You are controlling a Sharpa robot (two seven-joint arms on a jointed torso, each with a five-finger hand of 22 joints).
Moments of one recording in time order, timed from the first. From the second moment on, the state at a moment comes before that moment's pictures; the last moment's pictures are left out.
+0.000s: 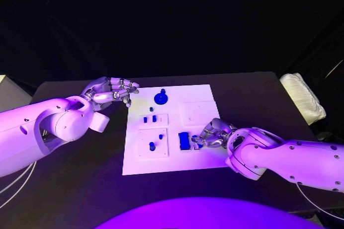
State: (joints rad) left arm 1.15 -0.96 -0.01 1.53 -0.19 -0.11 0.23; left_hand 1.49 -0.21 0.43 0.23 0.33 0.86 0.18 0.35 0.36 0.95 0.11 0.49 0.21 1.01 0.05 1.17 0.46 0.17 0.92 0.15 1.01 0.69; right arm 1.05 -0.92 -0.18 1.83 -1.15 -0.55 -0.60; right_hand 1.07 -0.20 0.39 0.27 0.19 1.11 0.05 0.33 0.52 1.47 -0.01 1.57 1.31 1.46 -0.07 1.57 1.31 0.01 1.47 0.04 1.57 1.31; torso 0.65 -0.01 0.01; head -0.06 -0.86
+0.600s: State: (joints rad) left arm 1.15 -0.96 -0.01 1.52 -0.19 -0.11 0.22; left_hand 1.49 -0.21 0.43 0.23 0.33 0.86 0.18 0.35 0.35 0.95 0.11 0.49 0.21 1.01 0.05 1.17 0.47 0.17 0.92 0.15 1.01 0.69; right arm 1.05 -0.94 -0.18 1.84 -1.17 -0.52 -0.60; right_hand 1.02 -0.19 0.35 0.29 0.18 1.12 0.05 0.33 0.52 1.46 -0.02 1.57 1.31 1.47 -0.08 1.57 1.31 0.01 1.47 0.04 1.57 1.31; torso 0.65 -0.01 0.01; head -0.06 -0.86
